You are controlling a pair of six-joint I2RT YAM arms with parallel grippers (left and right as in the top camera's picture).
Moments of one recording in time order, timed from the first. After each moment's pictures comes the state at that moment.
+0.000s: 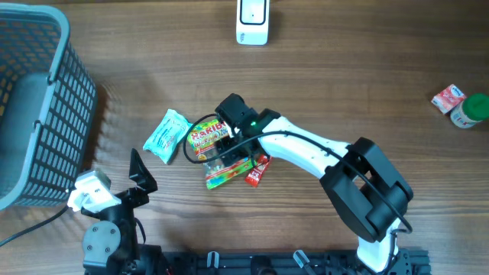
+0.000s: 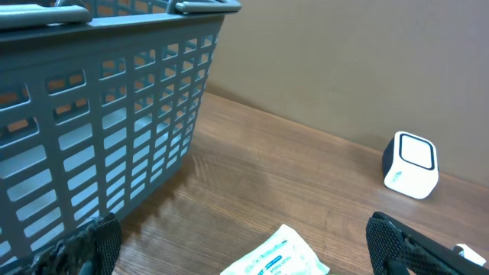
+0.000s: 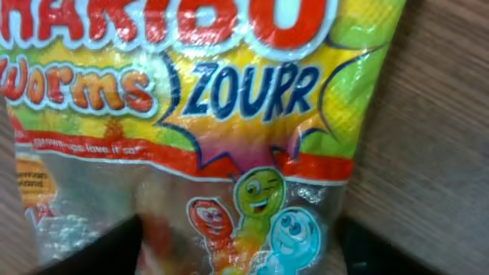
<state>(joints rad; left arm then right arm) -0.12 0.01 0.38 -0.54 -0.40 -0.29 0.78 2.00 1.29 -0.58 -0.15 0.30</state>
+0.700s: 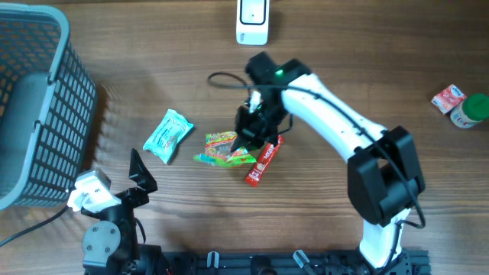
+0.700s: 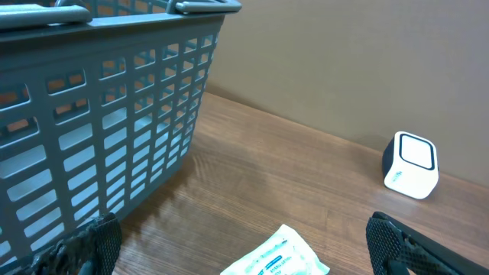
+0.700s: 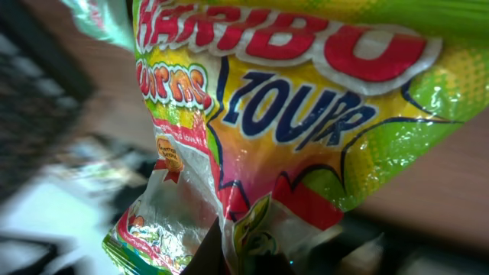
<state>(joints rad) -0.12 0.01 0.38 -0.54 -0.40 -0.29 0.56 2.02 1.61 -1.21 -0.81 0.80</state>
